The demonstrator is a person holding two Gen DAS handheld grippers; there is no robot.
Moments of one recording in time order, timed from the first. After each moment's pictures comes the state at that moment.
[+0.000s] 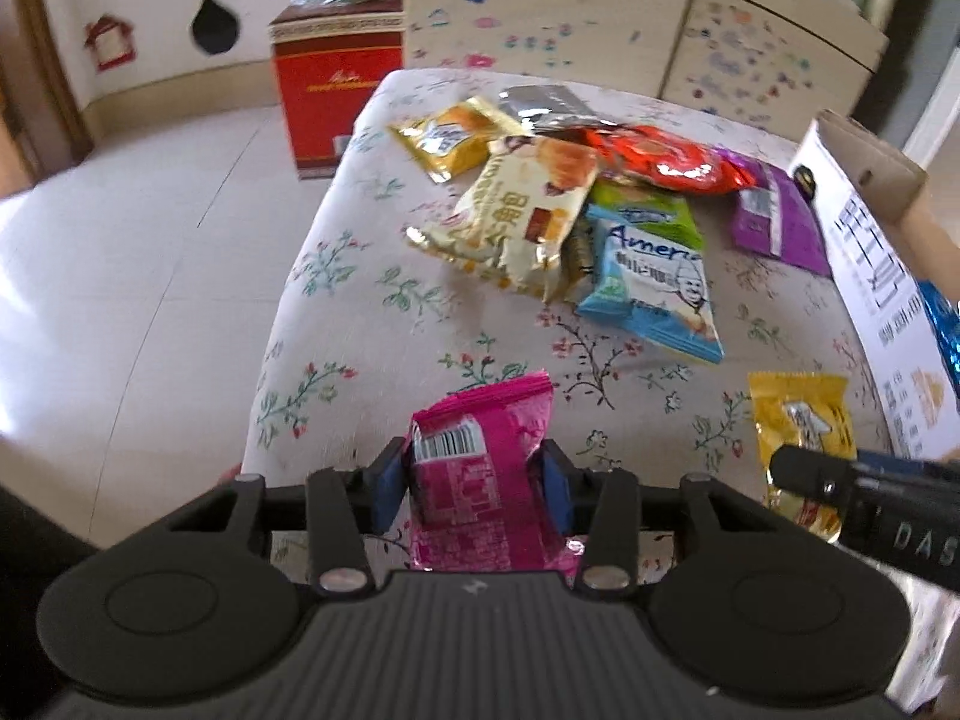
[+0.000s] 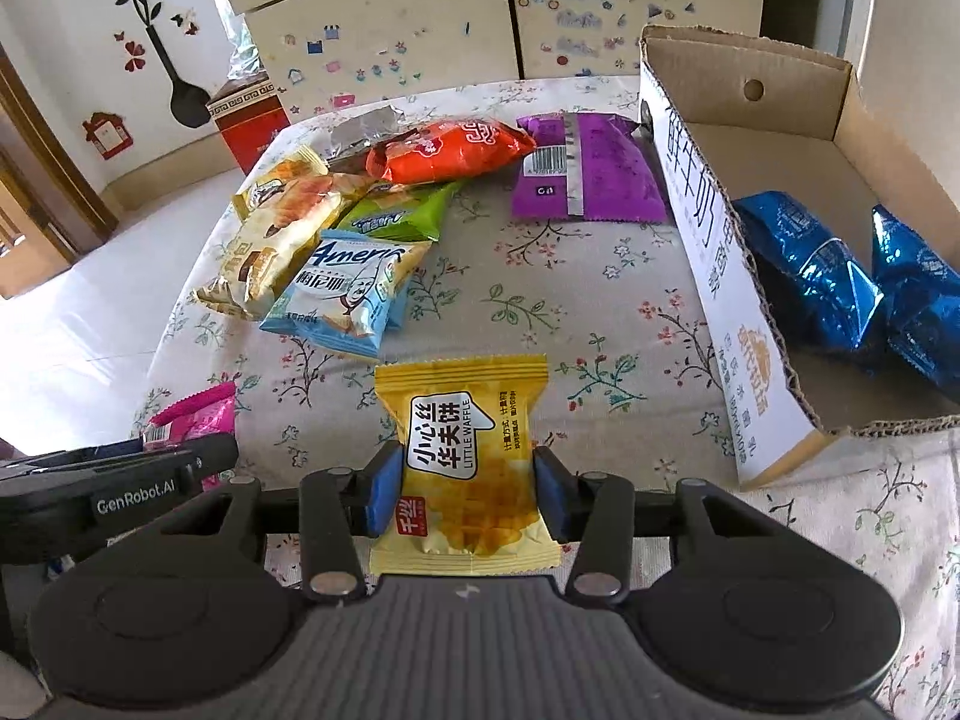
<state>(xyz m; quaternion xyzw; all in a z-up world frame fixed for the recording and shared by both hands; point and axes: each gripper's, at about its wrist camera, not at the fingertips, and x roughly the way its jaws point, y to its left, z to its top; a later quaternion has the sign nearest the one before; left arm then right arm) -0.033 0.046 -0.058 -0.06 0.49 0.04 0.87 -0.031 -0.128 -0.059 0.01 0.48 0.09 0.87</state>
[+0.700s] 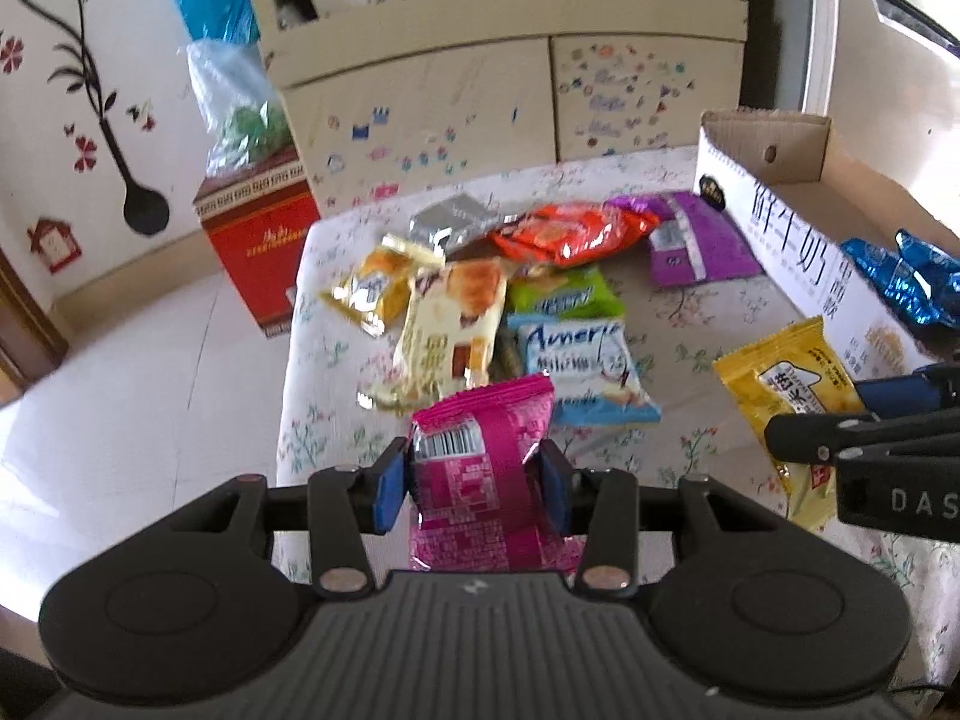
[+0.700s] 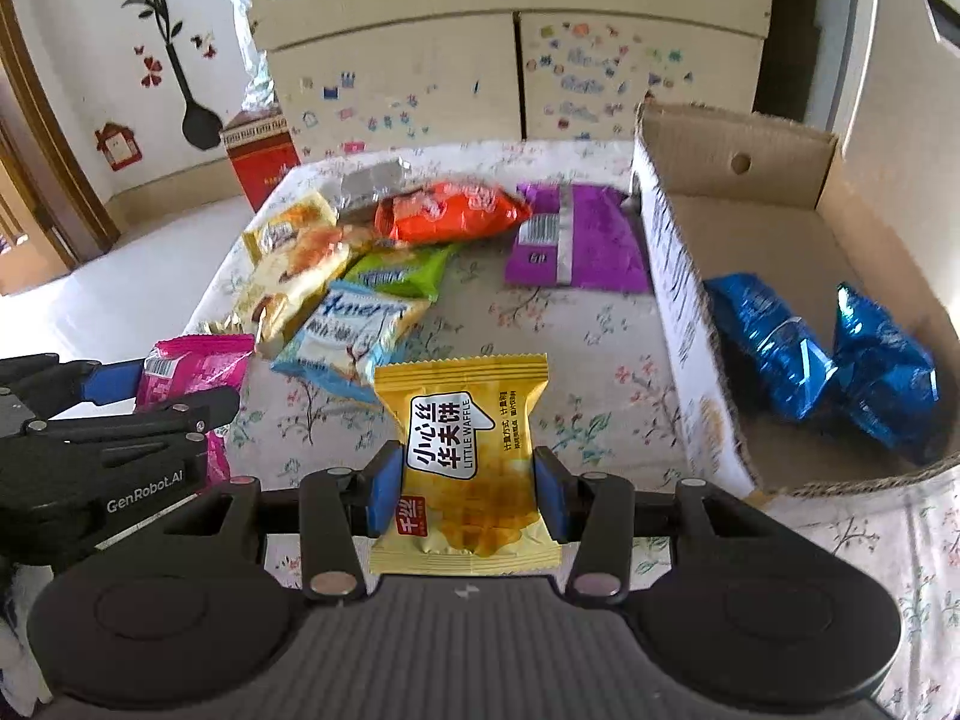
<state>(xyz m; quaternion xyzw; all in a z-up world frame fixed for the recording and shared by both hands) -0.028 0.016 -0.020 0.08 0.40 -0.02 0.91 -0.040 -0.129 -0.030 -0.02 0.43 0.08 0.90</state>
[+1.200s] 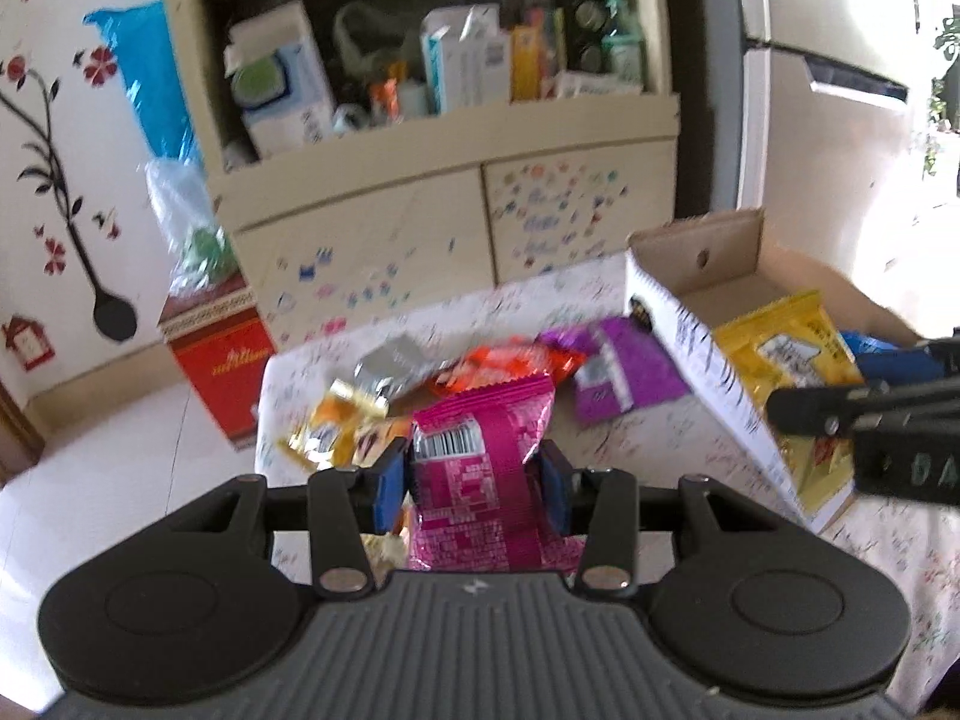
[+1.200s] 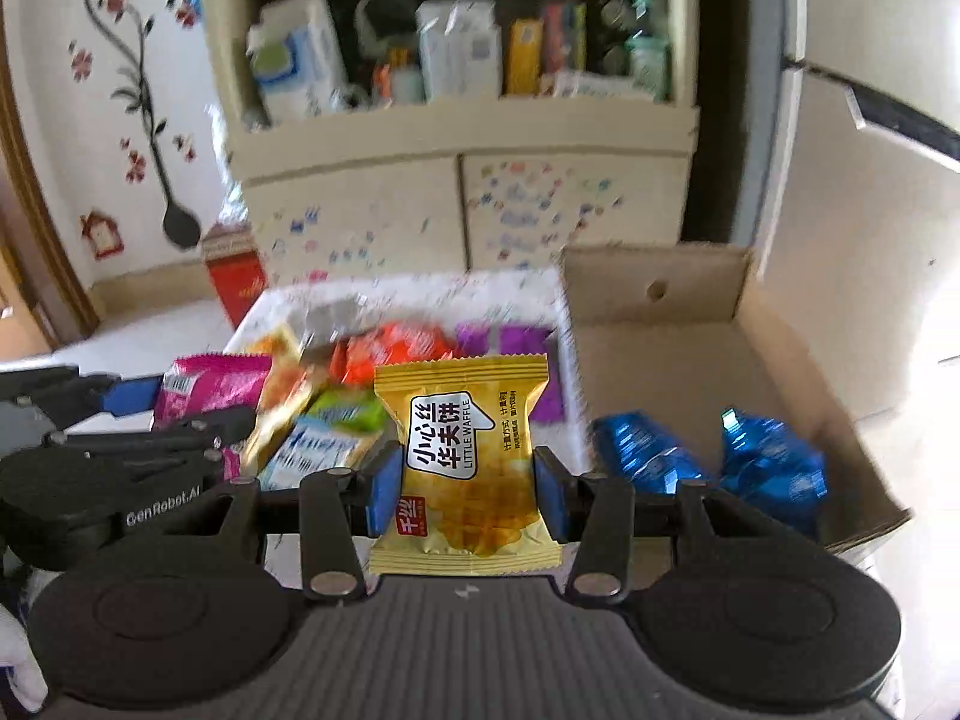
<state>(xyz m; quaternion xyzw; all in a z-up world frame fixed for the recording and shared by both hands) -0.018 -0.020 0.030 0.10 0.32 -0.07 0.94 -0.050 -0.166 0.031 -0.01 0.33 0.05 0.94</state>
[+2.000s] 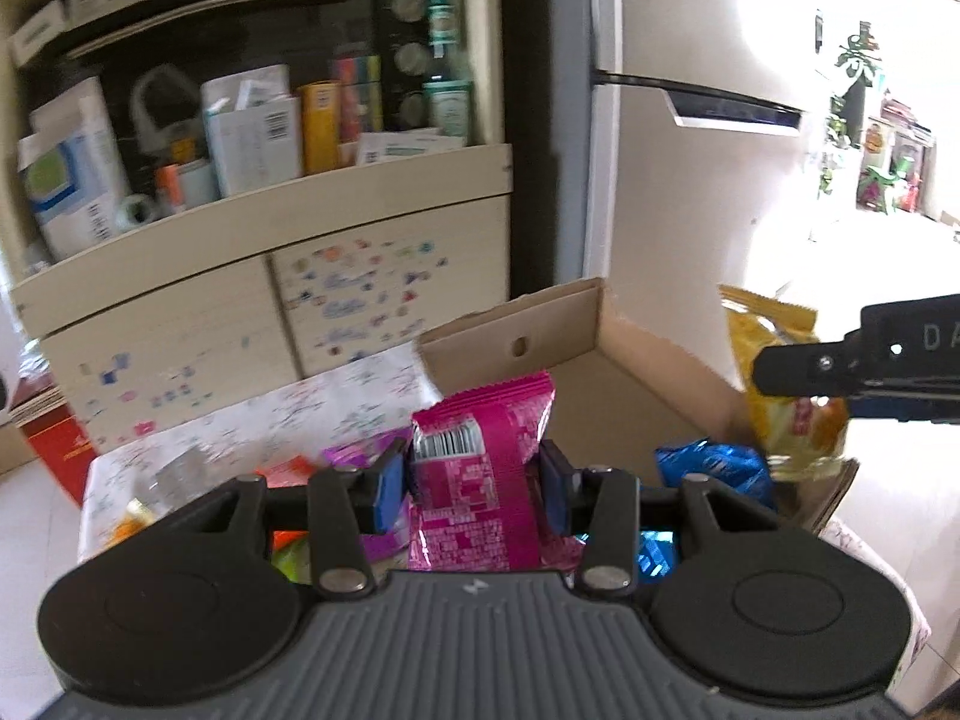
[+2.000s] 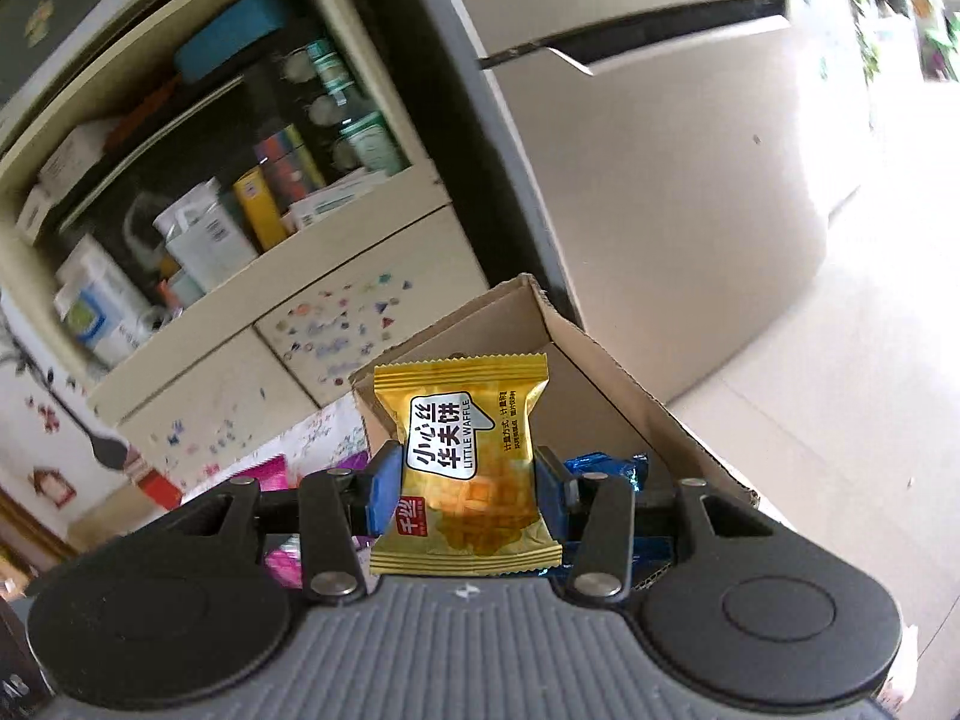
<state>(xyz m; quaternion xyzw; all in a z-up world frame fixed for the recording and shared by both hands) 0.030 -0.140 0.040 0.08 0.30 -0.19 0.93 -0.039 -0.291 0.049 0.22 0.29 -0.07 0.93</state>
